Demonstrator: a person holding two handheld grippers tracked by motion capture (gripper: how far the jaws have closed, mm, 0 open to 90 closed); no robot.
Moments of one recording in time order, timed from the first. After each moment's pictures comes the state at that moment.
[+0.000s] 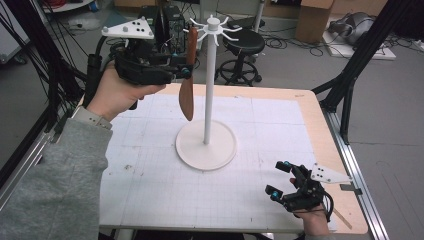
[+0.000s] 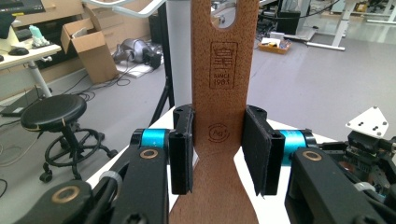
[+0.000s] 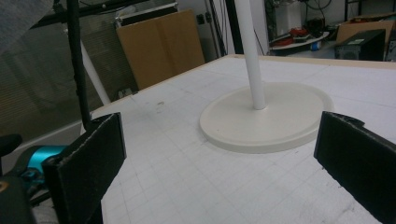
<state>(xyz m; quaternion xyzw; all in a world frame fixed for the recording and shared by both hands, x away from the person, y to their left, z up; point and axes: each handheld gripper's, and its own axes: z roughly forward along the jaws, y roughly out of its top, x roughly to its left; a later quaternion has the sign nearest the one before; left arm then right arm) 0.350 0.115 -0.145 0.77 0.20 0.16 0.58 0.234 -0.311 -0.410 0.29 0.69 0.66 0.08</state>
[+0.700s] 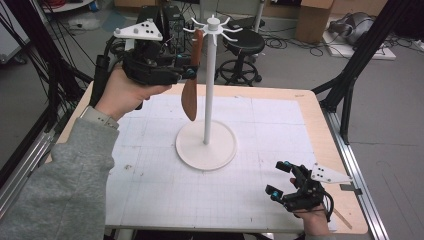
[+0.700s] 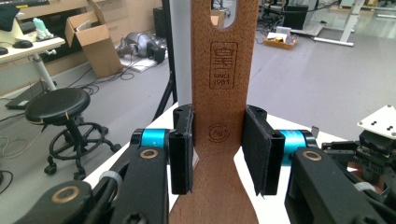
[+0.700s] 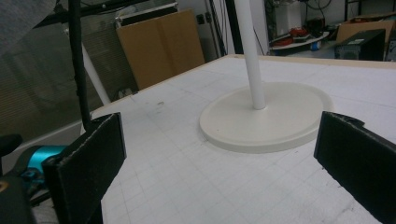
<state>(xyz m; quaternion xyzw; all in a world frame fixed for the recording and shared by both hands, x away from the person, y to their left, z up) 0.356 0.104 -0.151 0.78 0.21 0.17 0.57 0.234 -0.312 -0.410 0.29 0.69 0.66 0.08</state>
